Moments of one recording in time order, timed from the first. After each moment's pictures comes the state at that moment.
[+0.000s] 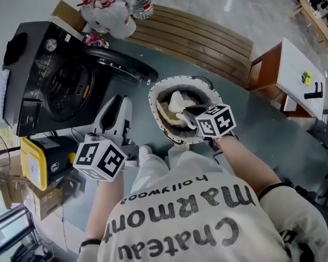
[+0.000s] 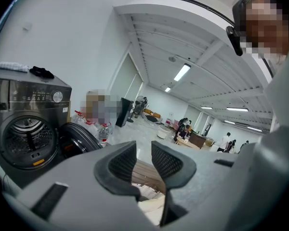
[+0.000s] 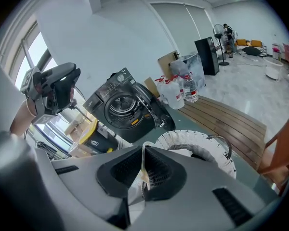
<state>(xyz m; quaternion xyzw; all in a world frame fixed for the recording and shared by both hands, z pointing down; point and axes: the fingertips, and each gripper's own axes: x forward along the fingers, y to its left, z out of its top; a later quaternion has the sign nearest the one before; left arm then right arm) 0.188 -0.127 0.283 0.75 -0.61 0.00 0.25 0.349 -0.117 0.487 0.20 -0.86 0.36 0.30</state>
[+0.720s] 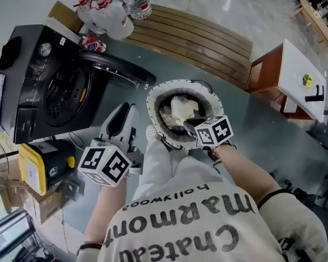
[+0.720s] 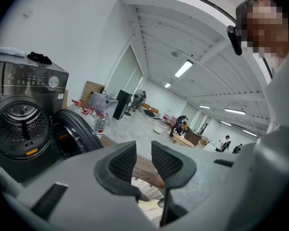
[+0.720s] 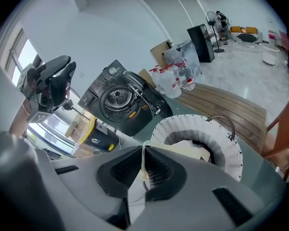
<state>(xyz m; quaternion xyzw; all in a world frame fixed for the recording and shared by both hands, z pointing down) 0.206 -0.141 0.319 0.76 -0.58 0.00 0.30 0.357 -0.101 0.532 0.19 -0.83 0.41 0.33</state>
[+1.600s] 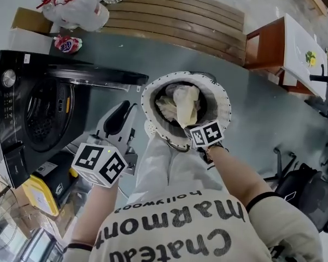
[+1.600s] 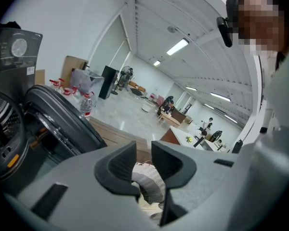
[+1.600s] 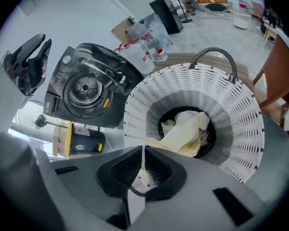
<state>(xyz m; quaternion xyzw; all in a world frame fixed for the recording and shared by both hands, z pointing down) 0.188 -0.227 0.427 0.81 -0.46 0.10 0.35 0.346 -0.086 0.682 0.27 -0.70 0.54 0.39</state>
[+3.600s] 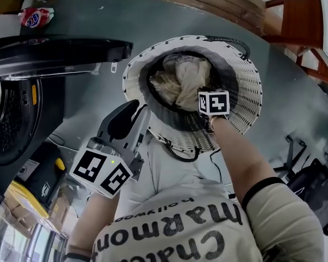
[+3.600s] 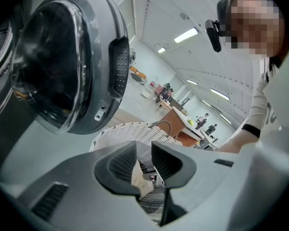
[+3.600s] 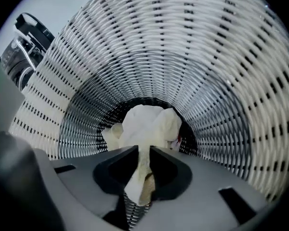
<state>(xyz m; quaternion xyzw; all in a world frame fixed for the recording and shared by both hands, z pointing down) 0.220 -0.182 0.658 0.79 -0.41 0.12 0.44 0.418 -0.136 0.933 0.44 -0.62 0.49 0.43</state>
